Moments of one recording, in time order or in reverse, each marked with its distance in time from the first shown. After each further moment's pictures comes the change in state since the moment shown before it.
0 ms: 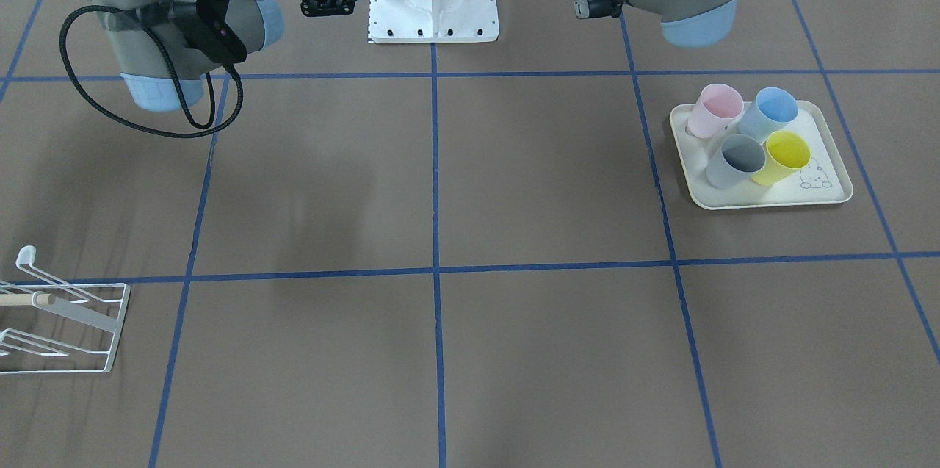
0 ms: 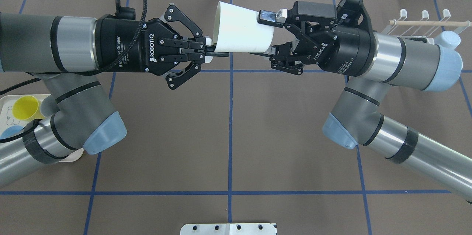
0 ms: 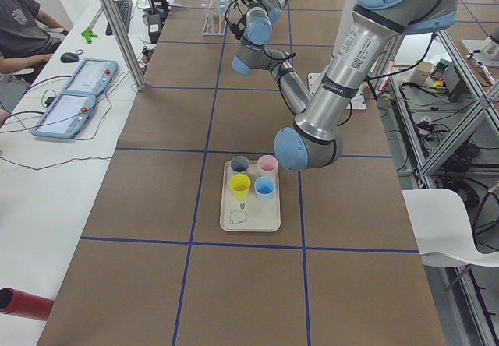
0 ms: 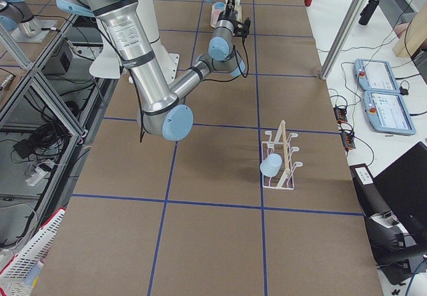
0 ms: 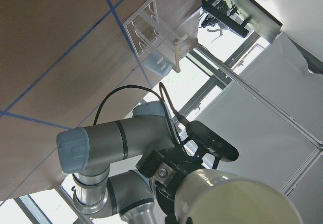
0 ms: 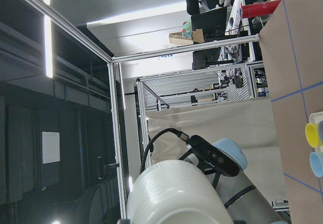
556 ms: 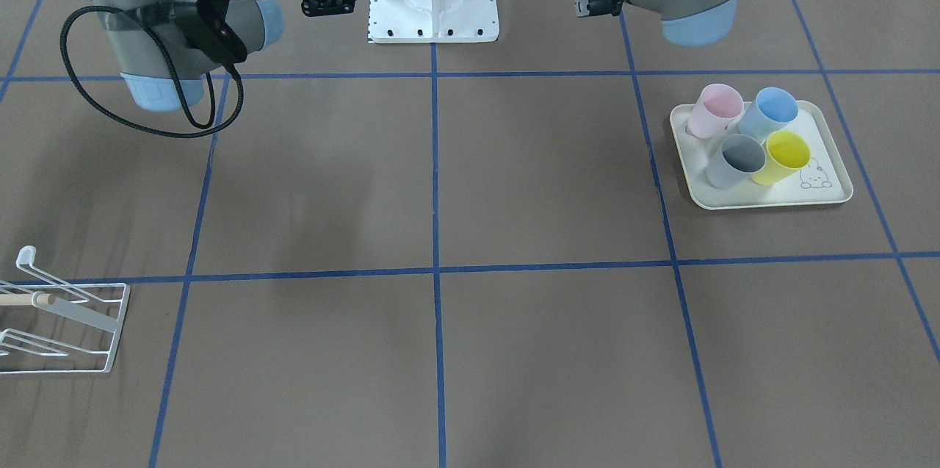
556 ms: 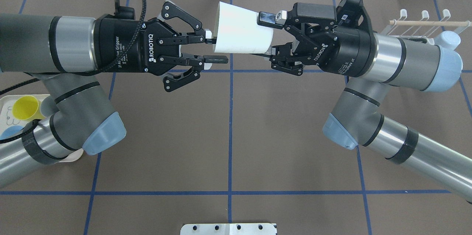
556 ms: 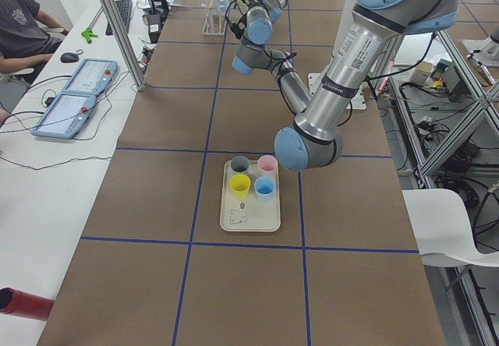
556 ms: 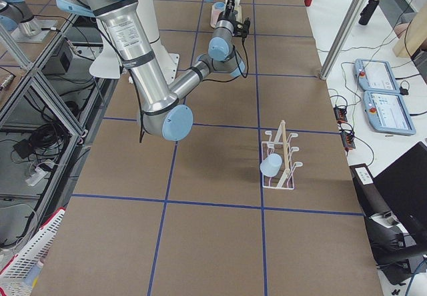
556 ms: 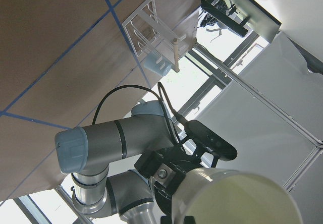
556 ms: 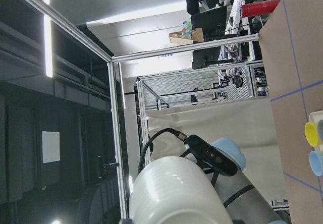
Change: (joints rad) left arm 0.000 0.003 -0.008 0.001 0.001 0.005; right arm -0.001 -0.002 0.000 0.004 0.001 0.001
